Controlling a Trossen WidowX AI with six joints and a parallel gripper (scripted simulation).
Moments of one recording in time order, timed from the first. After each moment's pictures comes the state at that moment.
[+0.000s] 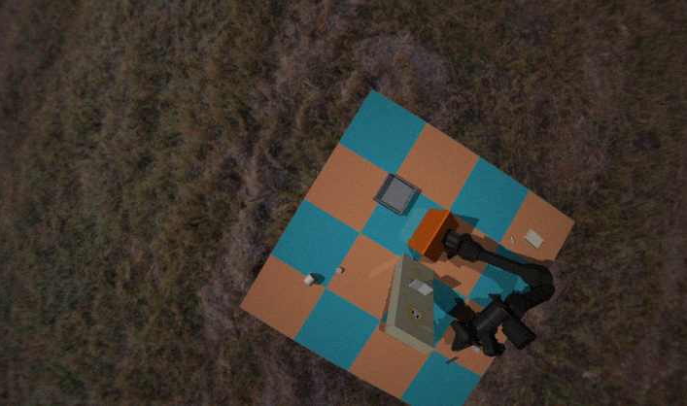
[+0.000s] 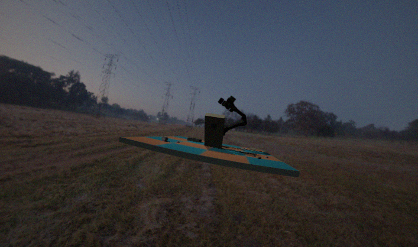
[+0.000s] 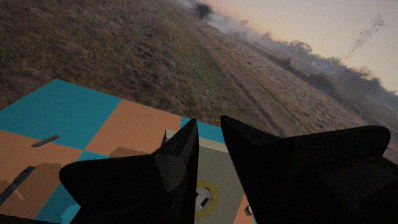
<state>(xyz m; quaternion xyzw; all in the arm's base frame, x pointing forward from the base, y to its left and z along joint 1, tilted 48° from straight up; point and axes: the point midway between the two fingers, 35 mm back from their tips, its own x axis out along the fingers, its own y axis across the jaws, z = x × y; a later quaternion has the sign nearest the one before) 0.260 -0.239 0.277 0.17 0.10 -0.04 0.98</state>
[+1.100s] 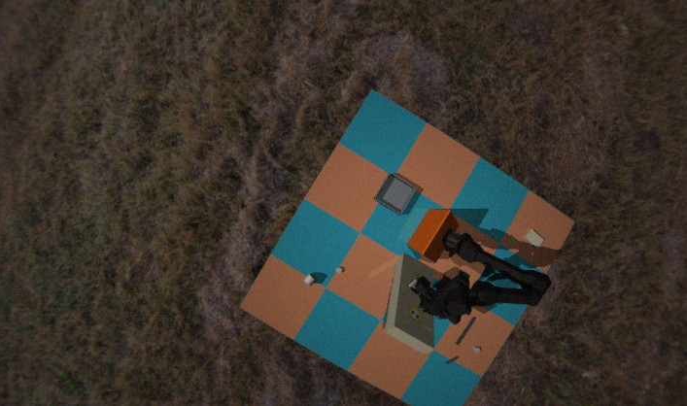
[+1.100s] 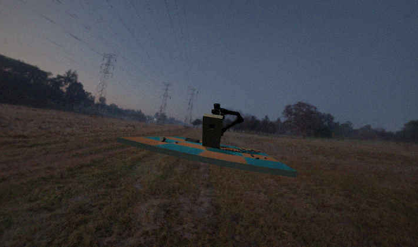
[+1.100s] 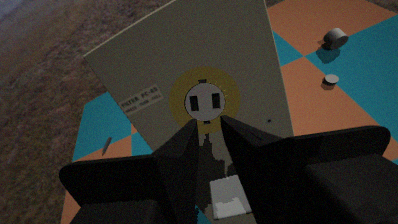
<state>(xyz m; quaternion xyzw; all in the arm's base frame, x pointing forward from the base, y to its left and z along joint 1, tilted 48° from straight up) 0.250 -0.177 0.125 0.53 0.24 0.01 0.81</state>
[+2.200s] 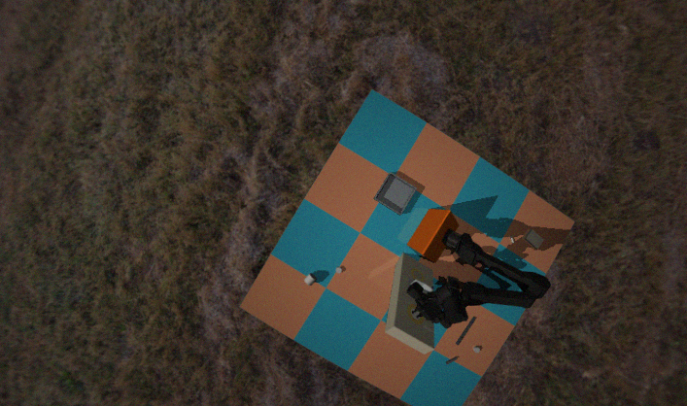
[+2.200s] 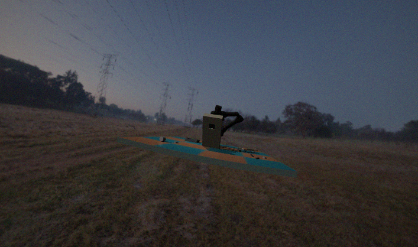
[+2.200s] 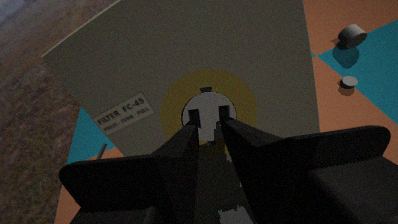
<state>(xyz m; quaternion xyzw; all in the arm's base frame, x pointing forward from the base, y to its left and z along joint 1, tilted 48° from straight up) 0.287 -0.163 0.109 0.54 0.24 0.01 0.81</state>
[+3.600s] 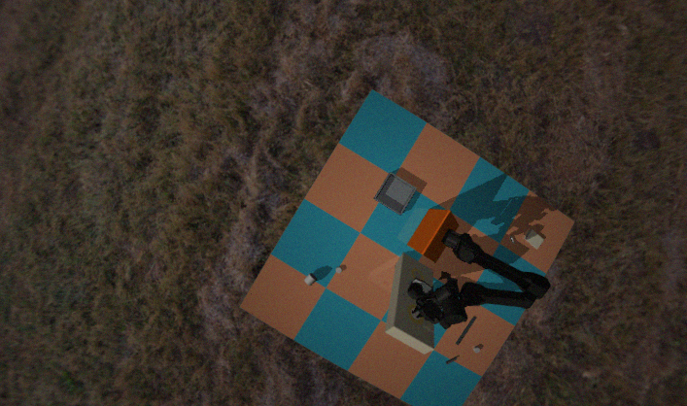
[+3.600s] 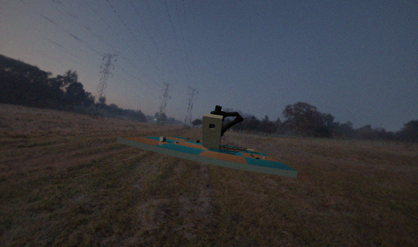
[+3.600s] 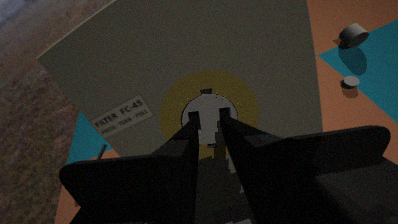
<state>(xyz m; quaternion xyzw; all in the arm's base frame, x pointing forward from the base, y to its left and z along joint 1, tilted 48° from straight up) 0.290 -0.162 0.108 0.54 0.24 0.01 0.81</state>
